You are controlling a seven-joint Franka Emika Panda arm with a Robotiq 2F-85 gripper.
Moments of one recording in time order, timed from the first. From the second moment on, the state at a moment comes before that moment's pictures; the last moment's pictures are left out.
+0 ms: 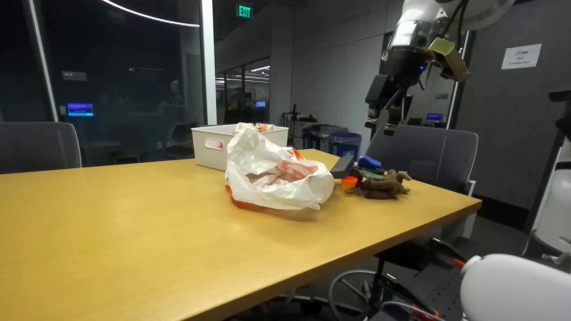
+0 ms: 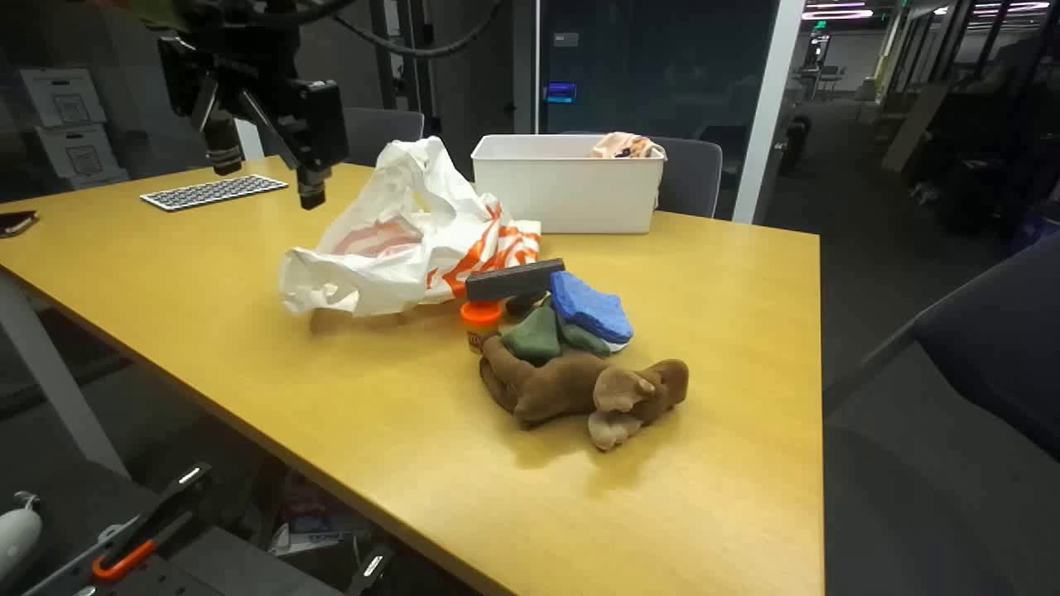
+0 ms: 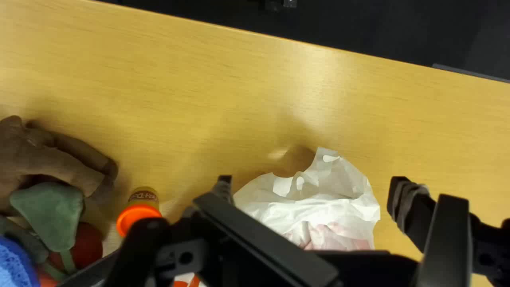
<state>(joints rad) 0.12 -0.83 -0.07 -2.81 0.19 2.10 -0.10</state>
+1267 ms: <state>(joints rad) -0.04 -0.50 -0.01 -2.75 0.03 2.43 0.07</state>
